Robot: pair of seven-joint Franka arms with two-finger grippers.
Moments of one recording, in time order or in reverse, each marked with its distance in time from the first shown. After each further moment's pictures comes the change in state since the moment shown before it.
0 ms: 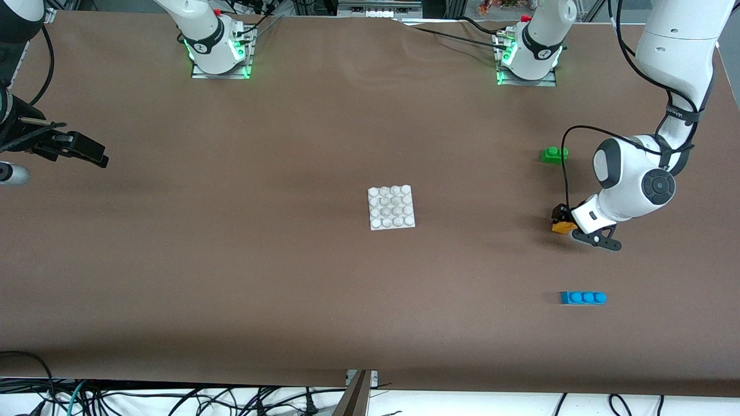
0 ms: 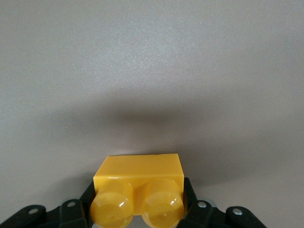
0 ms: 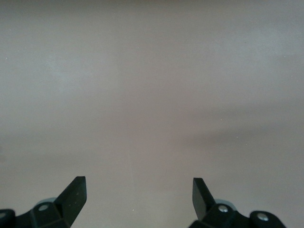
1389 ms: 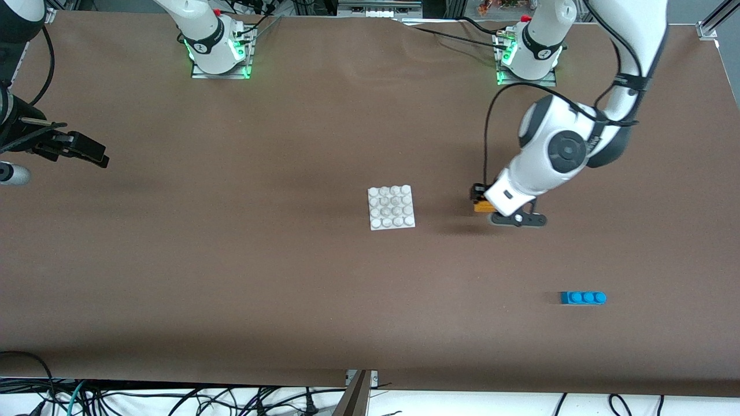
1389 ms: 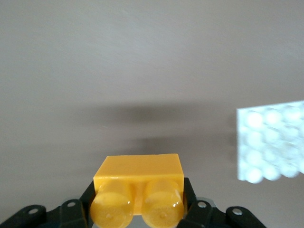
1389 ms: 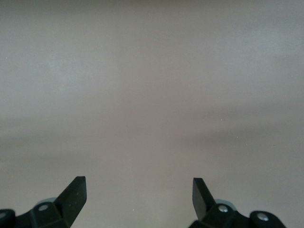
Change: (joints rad) left arm -0.196 -0.172 -0.297 0.106 0.000 -0.296 -0.755; right arm 0.000 0.000 0.001 0.000 0.000 0.000 0.000
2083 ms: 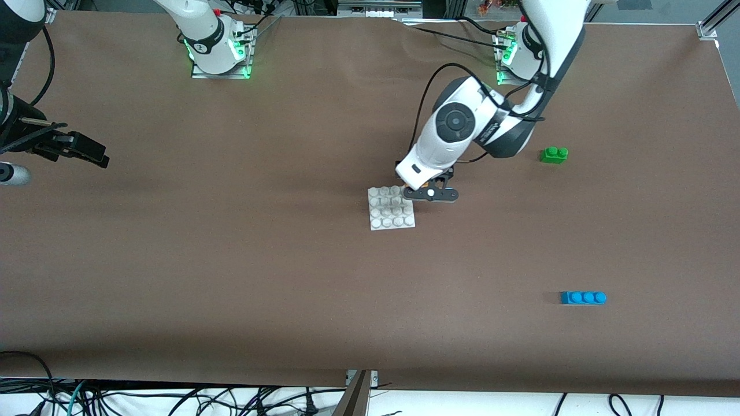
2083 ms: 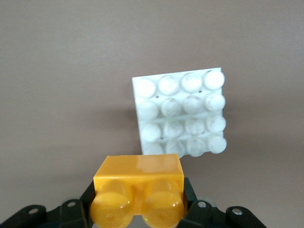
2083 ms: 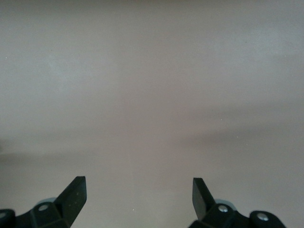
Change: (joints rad) left arm -0.272 0.145 -0.003 0.164 0.039 0.007 -0.280; right arm 0.000 0.001 0.000 0.000 0.000 0.000 0.000
